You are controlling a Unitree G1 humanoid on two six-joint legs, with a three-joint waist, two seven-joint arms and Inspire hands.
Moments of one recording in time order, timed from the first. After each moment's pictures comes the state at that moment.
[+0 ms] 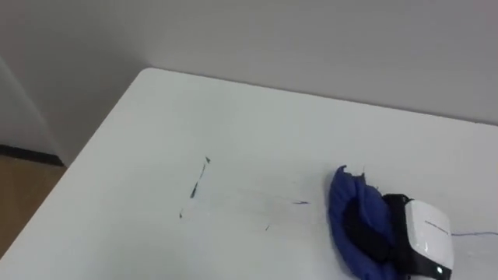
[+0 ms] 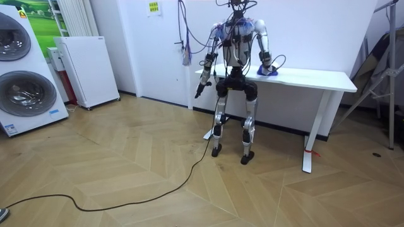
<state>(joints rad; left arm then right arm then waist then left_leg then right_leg) 0.34 0.25 0.11 0.79 0.31 0.11 0.16 0.34 -0.31 0.13 0.45 -0.74 -0.15 -0.75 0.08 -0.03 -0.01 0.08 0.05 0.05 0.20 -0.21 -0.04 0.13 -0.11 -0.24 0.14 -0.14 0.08</state>
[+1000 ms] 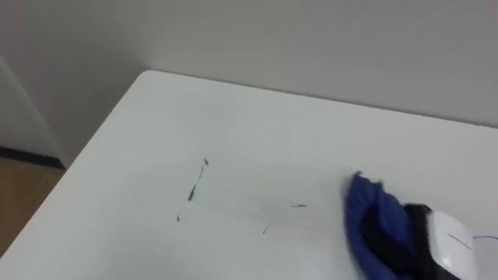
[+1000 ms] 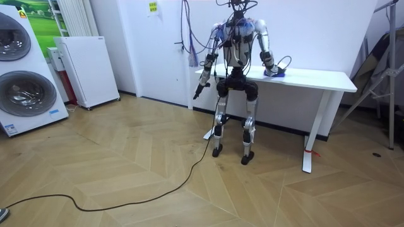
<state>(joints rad) 0.39 0.24 0.17 0.82 0.32 0.11 0.19 0.42 -0.32 0.01 0.50 -0.66 -0.19 -0.77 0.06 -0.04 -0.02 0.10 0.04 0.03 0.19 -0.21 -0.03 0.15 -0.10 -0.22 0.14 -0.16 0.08</state>
